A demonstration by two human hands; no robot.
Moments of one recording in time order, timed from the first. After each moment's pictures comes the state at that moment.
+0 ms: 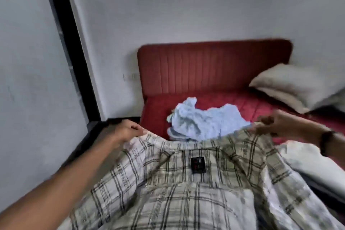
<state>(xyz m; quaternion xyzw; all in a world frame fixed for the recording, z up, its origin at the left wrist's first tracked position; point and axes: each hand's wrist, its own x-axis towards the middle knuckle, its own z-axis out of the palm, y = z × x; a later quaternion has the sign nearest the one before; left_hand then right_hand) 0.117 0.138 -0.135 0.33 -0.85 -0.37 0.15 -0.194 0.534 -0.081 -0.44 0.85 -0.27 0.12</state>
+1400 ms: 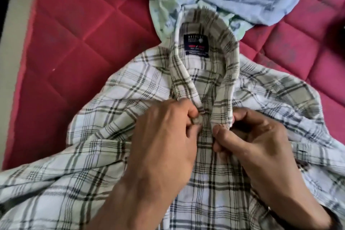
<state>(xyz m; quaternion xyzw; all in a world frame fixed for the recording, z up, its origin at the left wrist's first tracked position) -0.013 0.297 -0.360 0.31 -0.90 -0.30 0.04 -0.103 0.440 -0.380 -0.09 0.69 -0.64 0.35</state>
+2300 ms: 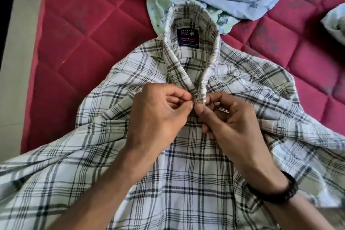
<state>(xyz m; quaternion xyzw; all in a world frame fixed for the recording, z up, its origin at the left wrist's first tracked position) -0.005 0.294 -0.363 0.36 -0.78 -0.51 0.09 -0.090 0.440 -0.378 -0.18 0.71 -0.59 0.33</state>
